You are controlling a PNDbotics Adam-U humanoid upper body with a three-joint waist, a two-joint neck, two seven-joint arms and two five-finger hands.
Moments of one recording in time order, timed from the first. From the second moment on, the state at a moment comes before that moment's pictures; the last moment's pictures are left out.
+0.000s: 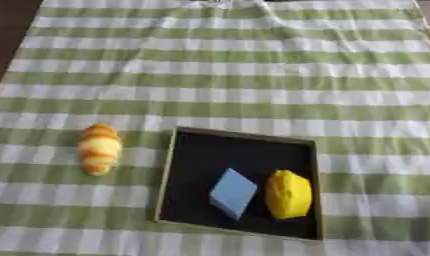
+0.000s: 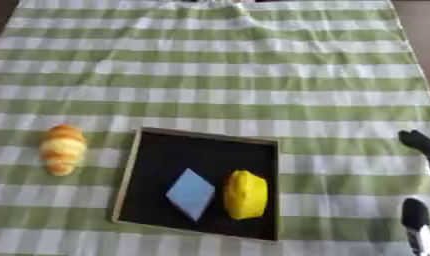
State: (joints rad) left arm -0.42 1.09 -0.03 -1.48 -0.13 -0.75 -0.05; right arm 0.31 -0.52 -0.12 -1.99 0.15 -0.90 -0.25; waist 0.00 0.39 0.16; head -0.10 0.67
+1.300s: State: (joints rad) left arm -0.73 0.88 -0.30 -1.50 -0.10 -0.51 -0.60; right arm 0.29 -0.50 -0.09 -1.99 0.16 -0.79 -0.24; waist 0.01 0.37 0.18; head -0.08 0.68
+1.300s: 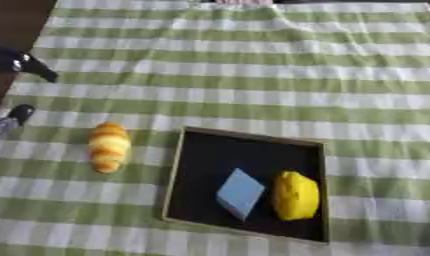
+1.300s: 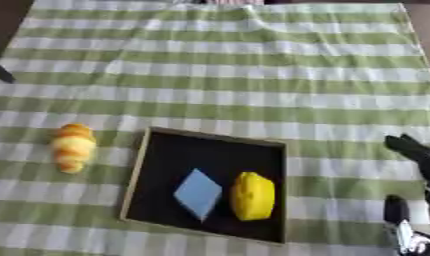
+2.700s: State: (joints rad) left arm -0.76 0.70 -0.37 -1.53 -0.42 -0.59 -0.52; right arm 0.29 -0.49 -0.10 -1.99 0.07 -0.69 -0.14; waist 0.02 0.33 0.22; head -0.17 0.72
